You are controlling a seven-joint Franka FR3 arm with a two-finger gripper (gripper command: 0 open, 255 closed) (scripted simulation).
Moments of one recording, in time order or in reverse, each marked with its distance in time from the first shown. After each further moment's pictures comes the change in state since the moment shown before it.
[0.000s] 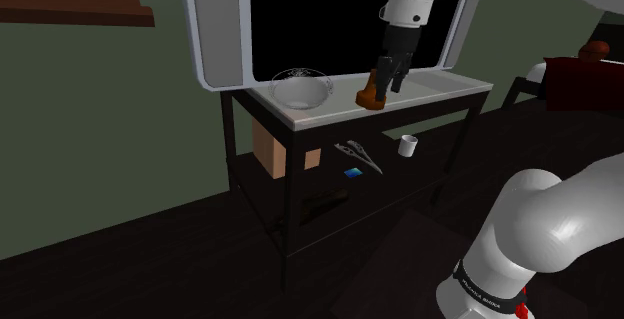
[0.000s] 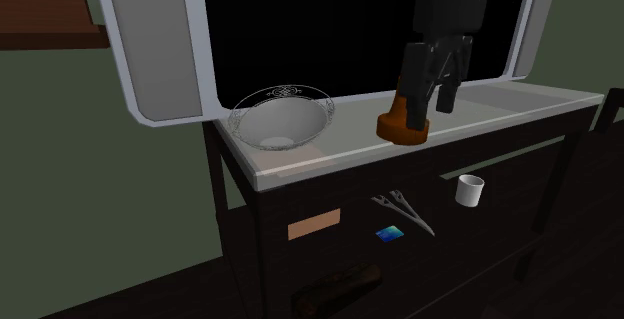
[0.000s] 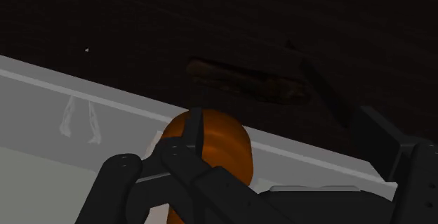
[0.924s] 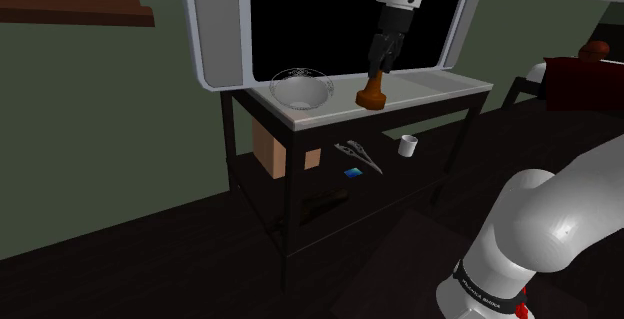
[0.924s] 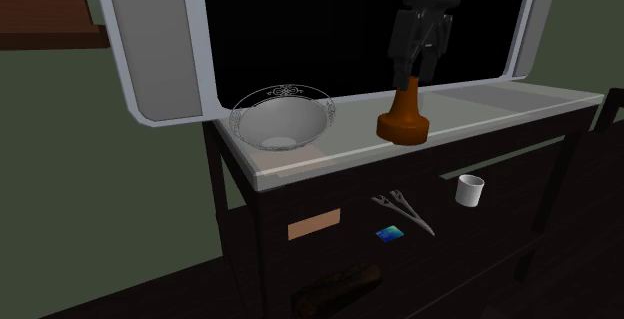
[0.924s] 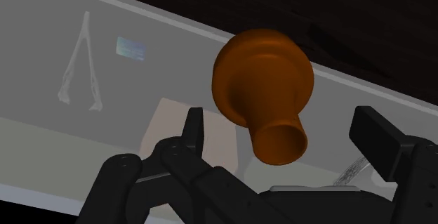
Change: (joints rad) arm -0.005 0.159 -0.110 0.195 0.015 0.026 -0.148
